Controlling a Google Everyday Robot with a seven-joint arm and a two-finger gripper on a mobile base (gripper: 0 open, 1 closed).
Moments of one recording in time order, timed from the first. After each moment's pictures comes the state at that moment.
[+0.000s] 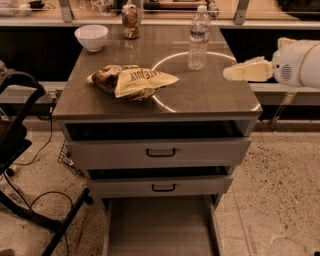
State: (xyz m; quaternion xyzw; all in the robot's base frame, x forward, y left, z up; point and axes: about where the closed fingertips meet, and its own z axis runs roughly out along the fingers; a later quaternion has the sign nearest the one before) arm 0.634 -0.240 0.962 -0.27 0.76 0.08 0.58
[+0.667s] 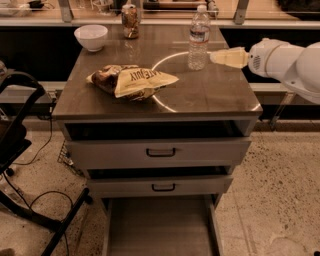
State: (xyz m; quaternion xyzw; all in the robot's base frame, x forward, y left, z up) arm 0.736 -0.243 0.938 -0.17 0.76 0.10 0.62
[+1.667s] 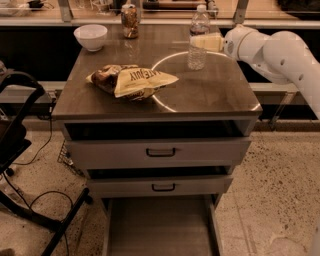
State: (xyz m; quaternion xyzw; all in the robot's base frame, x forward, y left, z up) arm 0.833 -0.199 0.942 -0.19 0.71 0.14 0.66
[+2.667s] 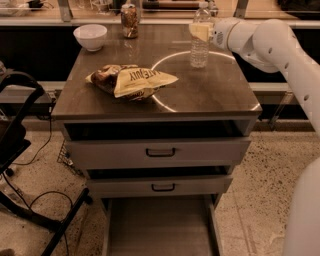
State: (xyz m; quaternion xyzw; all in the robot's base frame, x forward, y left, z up) arm 0.855 -0.155 0.958 -0.22 0.70 0.18 0.65
